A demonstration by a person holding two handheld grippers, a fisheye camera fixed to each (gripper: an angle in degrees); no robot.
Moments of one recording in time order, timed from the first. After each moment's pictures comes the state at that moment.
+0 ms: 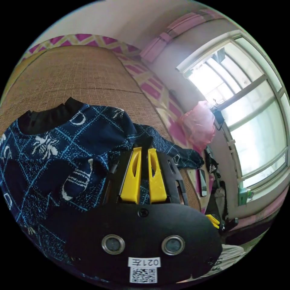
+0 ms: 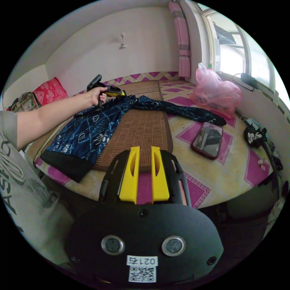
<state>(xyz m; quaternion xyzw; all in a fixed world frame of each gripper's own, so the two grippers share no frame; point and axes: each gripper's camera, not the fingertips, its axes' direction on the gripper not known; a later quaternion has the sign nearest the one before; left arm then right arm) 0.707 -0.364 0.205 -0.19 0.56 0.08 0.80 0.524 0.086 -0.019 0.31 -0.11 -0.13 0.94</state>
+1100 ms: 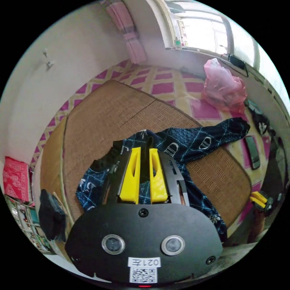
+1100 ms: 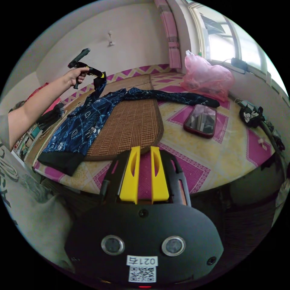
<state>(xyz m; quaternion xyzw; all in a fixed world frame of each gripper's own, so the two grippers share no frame) 0.778 -0.376 0.088 -0.11 0.31 0.30 0.89 0.548 0.061 0.000 0.29 -0.12 -0.09 0.95</state>
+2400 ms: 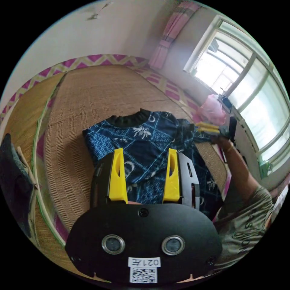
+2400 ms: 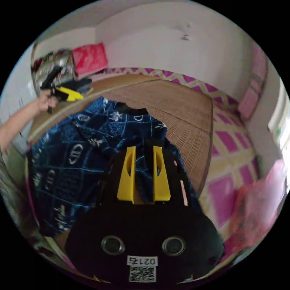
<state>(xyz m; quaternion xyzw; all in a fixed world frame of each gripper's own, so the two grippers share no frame) 0.303 -0.364 0.277 -0.15 0.46 0.20 0.86 0.225 -0.350 -0.034 0.27 -0.04 -0.46 0.85</state>
